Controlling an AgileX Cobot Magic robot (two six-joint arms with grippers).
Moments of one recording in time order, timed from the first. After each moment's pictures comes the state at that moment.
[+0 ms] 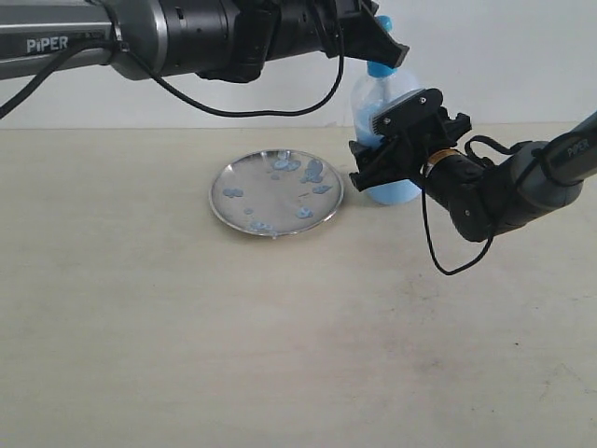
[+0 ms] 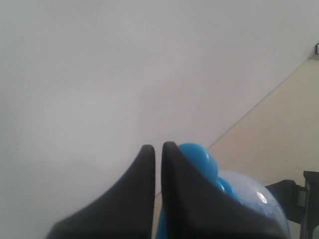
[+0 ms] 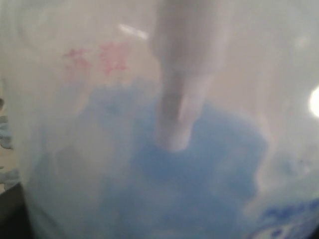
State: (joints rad) left arm -0.66 2.19 -1.82 -1.36 -0.05 1.63; right arm 0.14 2.27 -1.20 -0.09 -0.81 -0.28
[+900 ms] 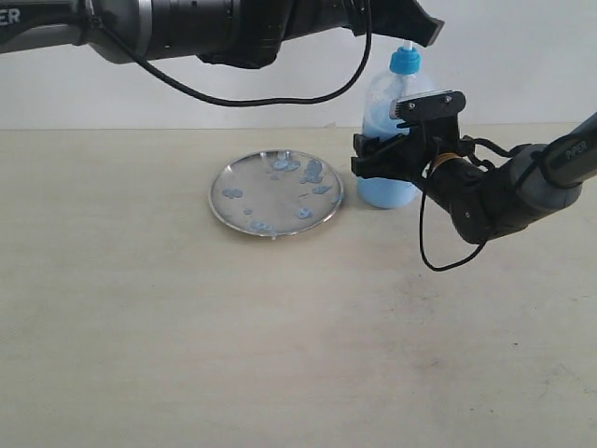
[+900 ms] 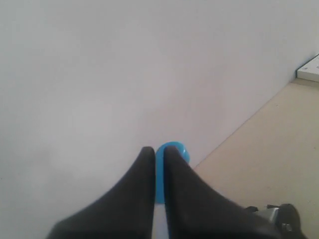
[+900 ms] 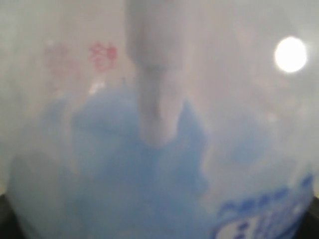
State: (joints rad) left arm -0.76 2.05 -1.76 -1.34 -0.15 1.61; right arm 0.14 2.28 -1.20 -0.07 -0.80 0.06
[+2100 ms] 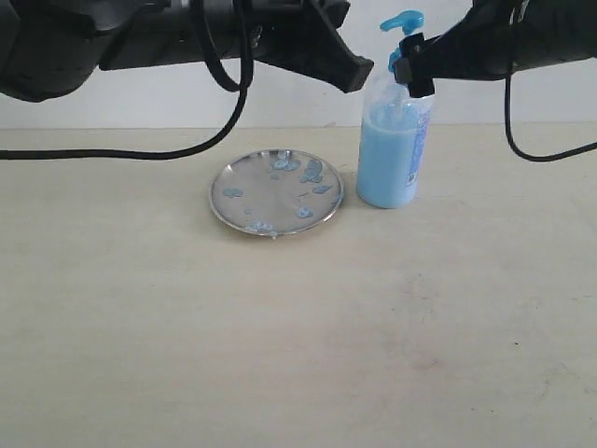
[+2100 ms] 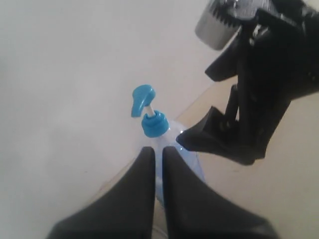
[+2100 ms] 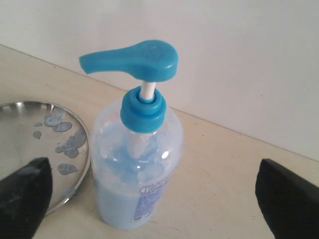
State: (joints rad) left arm -0.76 1.62 -1.23 -0.79 -0.07 1.08; right arm 0.14 1.63 -1.19 -0.10 0.15 -0.05
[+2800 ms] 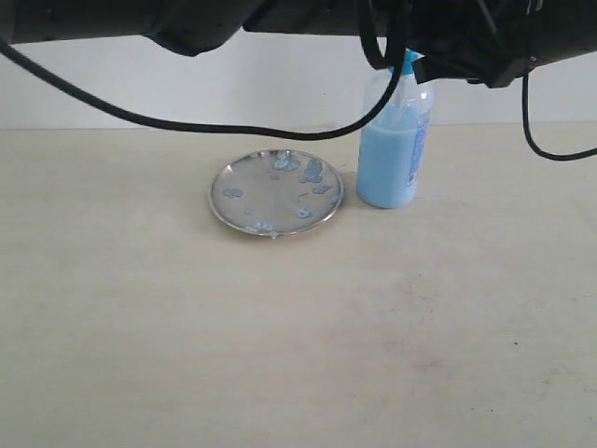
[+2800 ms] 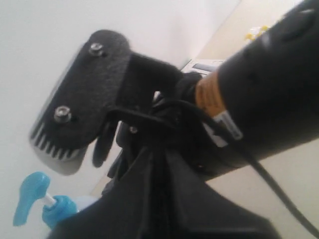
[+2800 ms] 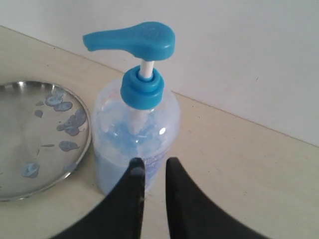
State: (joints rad) left arm -0.89 1.81 -1.55 -0.74 0.11 1.08; right arm 0.14 1.57 -1.19 -0.11 0.26 -0.08
